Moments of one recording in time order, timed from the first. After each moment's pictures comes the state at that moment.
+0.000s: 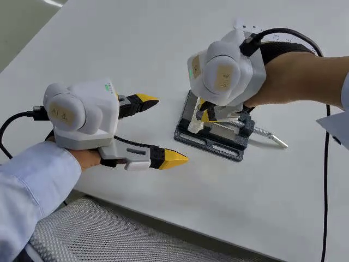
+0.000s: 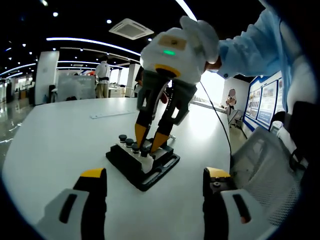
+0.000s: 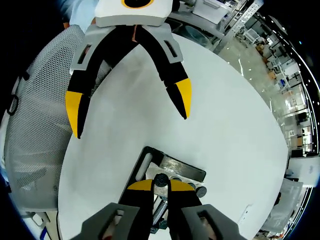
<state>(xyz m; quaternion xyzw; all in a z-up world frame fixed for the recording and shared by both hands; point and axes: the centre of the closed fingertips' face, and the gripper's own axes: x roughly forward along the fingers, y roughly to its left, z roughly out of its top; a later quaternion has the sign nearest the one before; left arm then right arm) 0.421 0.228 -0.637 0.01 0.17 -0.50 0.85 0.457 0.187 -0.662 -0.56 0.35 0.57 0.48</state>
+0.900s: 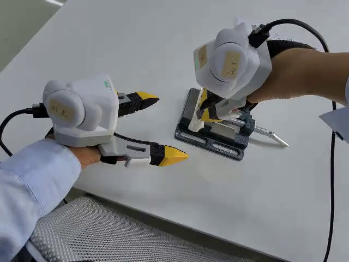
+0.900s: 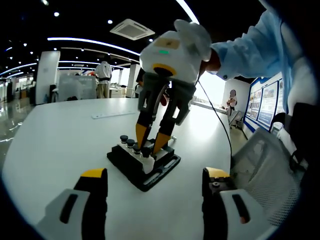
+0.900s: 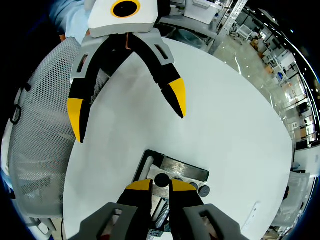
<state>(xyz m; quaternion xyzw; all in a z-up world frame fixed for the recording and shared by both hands) 0.421 0.230 -0.635 0.01 0.17 -0.50 0.85 0.456 0.188 -0.661 -0.52 0.36 0.59 0.50</state>
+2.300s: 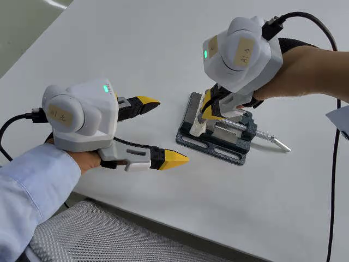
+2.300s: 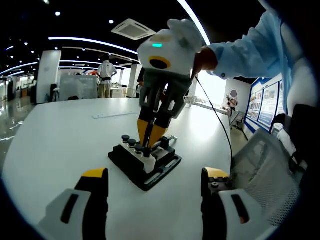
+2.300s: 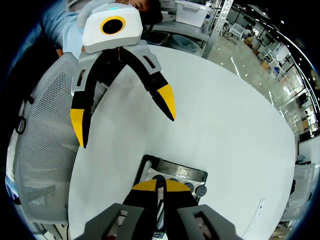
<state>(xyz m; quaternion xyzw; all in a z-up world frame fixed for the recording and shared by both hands) 0.423 0.232 -0.635 0.00 0.17 -0.50 0.85 0.461 0.191 -0.653 -0.48 0.38 0.60 0.52</state>
